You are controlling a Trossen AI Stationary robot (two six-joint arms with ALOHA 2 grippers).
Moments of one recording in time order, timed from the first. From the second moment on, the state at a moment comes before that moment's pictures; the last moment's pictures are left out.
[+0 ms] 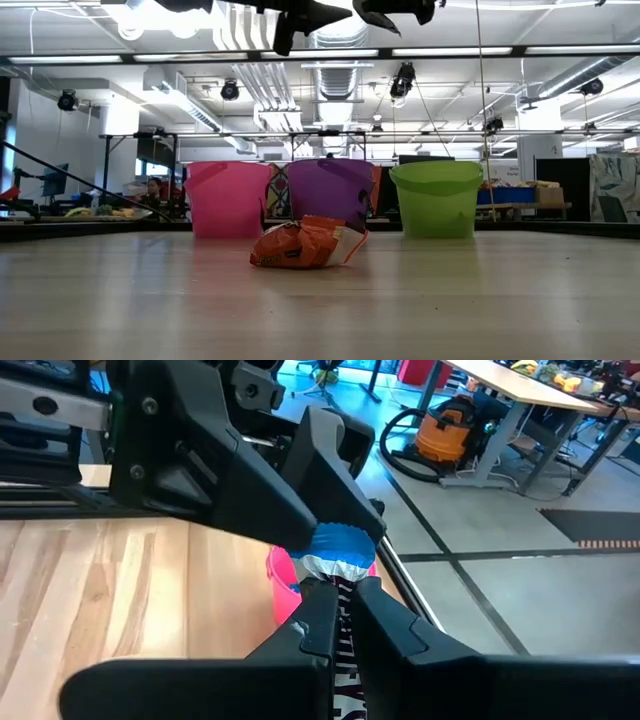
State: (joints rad) left arm 0.06 1.53 1.08 0.57 -0.32 -0.30; right arm -0.11 1.23 1.18 -0.24 0.18 -0.12
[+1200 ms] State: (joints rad) left arm 0.06 1.52 1.08 0.55 -0.31 -0.30; right arm -0.11 1.23 1.18 -0.25 0.18 -0.02
